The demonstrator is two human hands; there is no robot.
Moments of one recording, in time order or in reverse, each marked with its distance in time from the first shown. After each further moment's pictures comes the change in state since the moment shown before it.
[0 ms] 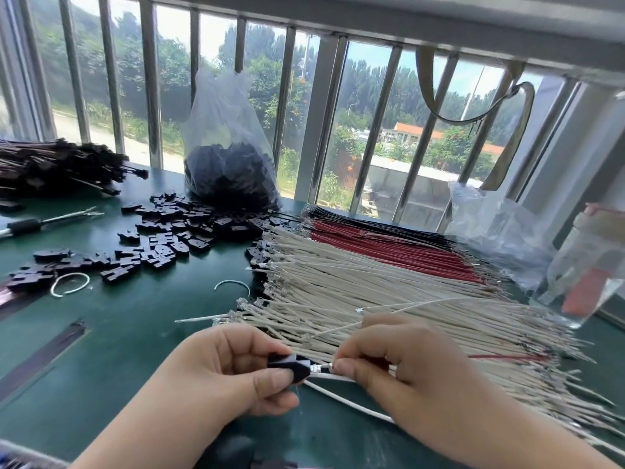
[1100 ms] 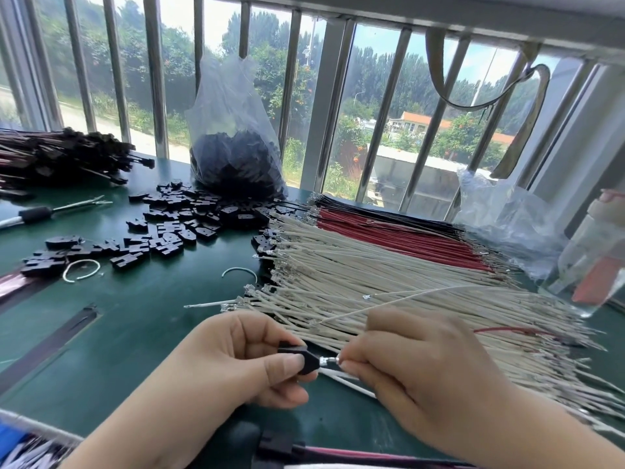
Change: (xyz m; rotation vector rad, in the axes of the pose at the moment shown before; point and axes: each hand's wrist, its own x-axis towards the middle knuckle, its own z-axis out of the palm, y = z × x) left_hand -0.005 0.003 -0.003 0.098 -0.087 -0.019; right_hand -0.006 -0.007 -0.001 -0.314 0.132 -0.290
